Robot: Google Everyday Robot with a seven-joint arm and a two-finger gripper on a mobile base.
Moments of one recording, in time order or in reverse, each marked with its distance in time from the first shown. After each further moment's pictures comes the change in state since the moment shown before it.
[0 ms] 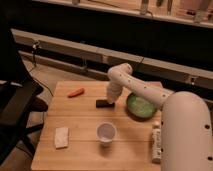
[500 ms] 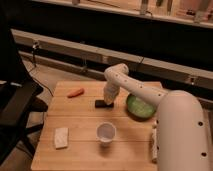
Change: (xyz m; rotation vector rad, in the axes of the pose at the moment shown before) arm -0.010 -0.005 0.010 -0.026 -0.016 -0.044
